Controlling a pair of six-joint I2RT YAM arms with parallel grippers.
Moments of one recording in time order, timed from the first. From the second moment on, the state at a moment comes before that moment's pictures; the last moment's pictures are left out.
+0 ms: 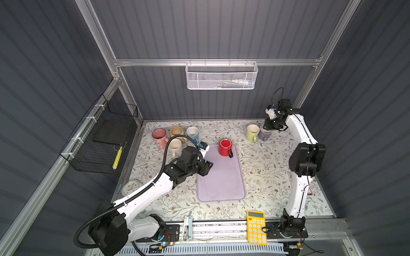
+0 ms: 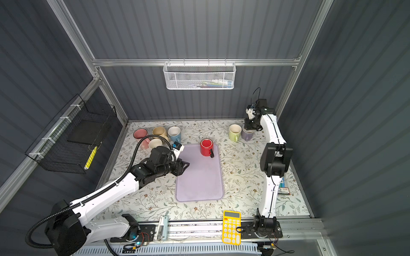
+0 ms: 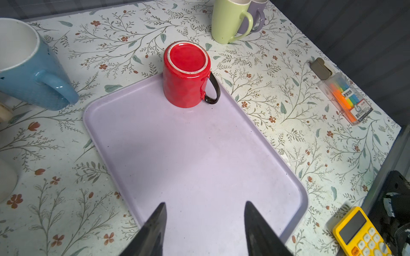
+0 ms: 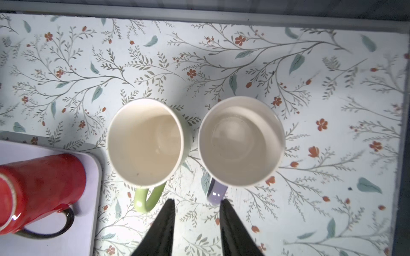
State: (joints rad) left arm -0.71 1.22 0.87 -0.30 0.10 -0.17; right arm -0.05 2.12 2.04 -0.96 -0.21 -0.15
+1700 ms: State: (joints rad) left arm -0.71 1.21 0.84 -0.27 -0.10 -0.21; right arm 0.50 1.83 1.27 -0.46 -0.21 0.05
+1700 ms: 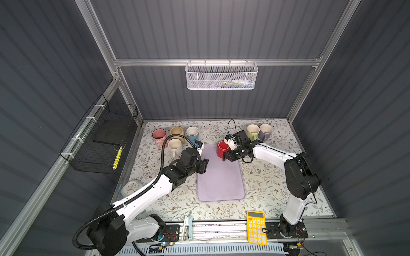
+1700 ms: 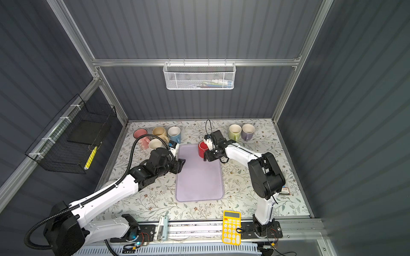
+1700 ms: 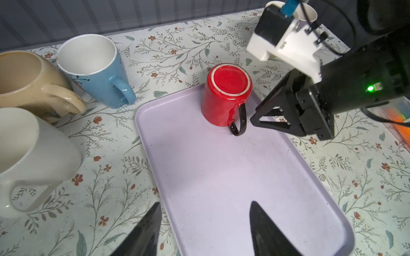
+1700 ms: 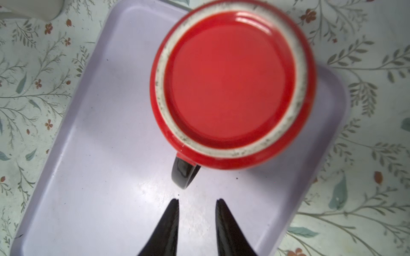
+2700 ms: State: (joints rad) left arm -0.78 1.71 1.05 -0.05 0.03 -0.22; right arm 0.21 1.37 0.92 -0.36 -0.22 0.13
